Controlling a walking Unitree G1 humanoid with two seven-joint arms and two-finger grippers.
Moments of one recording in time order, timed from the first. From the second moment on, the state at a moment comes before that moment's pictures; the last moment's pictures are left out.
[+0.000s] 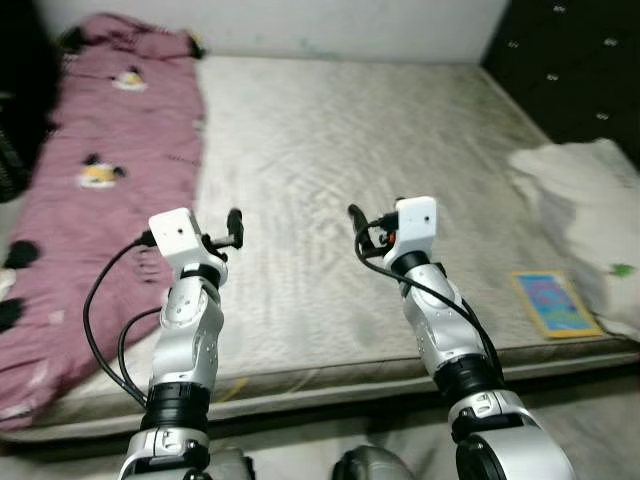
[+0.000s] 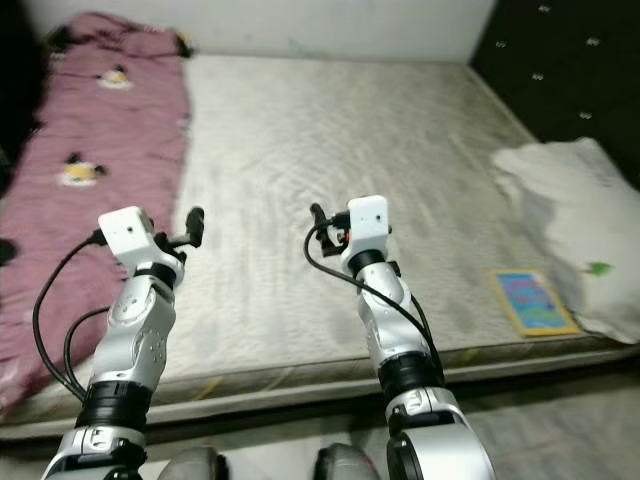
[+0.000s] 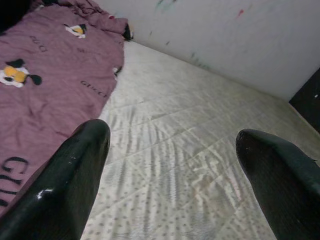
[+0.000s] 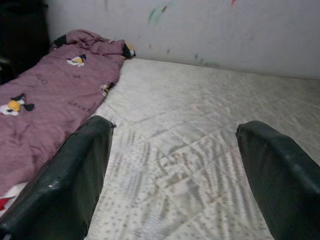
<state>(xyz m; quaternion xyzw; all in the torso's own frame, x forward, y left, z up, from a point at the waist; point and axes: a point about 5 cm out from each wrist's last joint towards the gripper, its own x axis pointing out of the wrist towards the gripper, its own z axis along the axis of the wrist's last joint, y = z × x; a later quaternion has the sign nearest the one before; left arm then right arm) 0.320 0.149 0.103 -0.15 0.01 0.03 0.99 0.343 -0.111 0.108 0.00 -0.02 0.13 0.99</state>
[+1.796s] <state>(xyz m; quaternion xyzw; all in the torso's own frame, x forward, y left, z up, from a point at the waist) 0.324 0.145 0.111 -0.15 0.00 0.03 0.99 0.345 -0.115 0.107 0.00 -0.02 0.12 0.99</state>
